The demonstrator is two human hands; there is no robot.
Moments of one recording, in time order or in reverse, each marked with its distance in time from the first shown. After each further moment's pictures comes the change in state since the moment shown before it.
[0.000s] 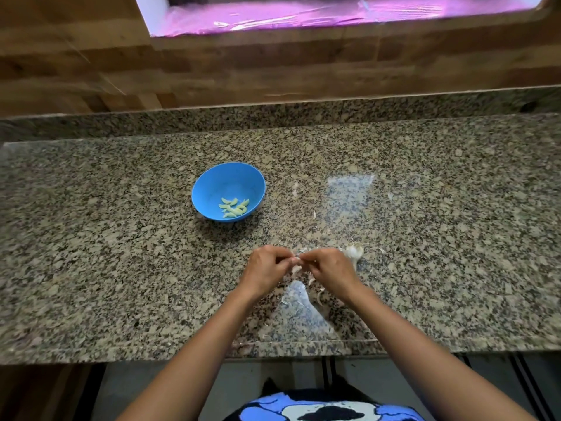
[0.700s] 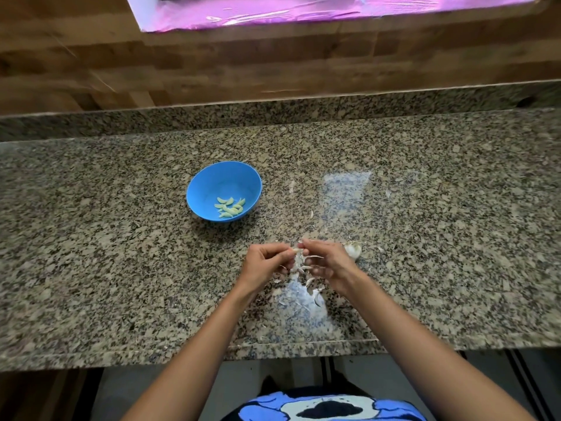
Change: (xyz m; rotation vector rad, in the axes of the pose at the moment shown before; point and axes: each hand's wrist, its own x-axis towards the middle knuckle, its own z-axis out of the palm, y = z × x) left_hand 0.008 -0.005 0.003 -0.665 -0.001 -0.083; right_hand 0.006 -0.016 -0.019 1.220 -0.067 0.630
